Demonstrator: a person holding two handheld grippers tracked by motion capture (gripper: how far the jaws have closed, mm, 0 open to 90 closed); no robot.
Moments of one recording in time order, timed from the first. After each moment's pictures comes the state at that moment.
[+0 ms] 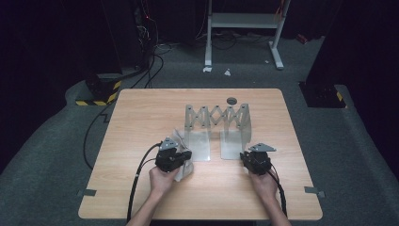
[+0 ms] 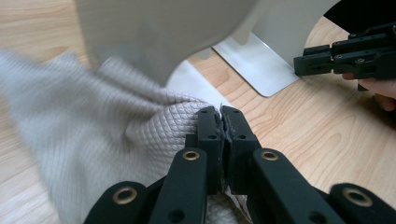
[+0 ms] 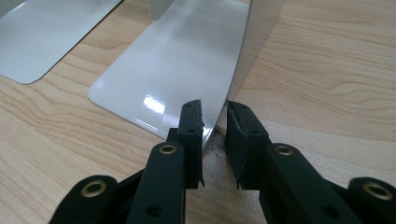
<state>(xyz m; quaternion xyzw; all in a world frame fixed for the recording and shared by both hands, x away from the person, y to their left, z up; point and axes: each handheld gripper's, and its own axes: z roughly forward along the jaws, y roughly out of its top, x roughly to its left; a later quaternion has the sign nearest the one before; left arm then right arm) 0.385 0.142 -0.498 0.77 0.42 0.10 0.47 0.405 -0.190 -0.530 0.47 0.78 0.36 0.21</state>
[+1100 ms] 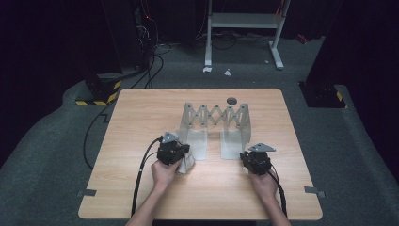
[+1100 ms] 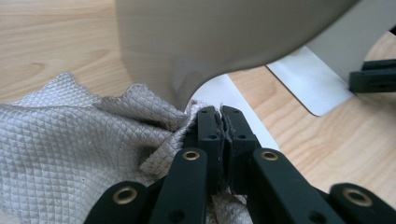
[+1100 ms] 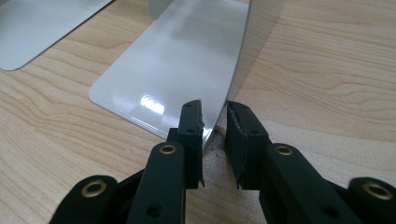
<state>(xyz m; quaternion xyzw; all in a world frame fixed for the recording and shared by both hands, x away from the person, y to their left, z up) 0.414 0.154 -0.507 0.75 0.47 0.13 0.44 0.405 -0.189 -0.530 0.47 0.78 0.36 0.21</state>
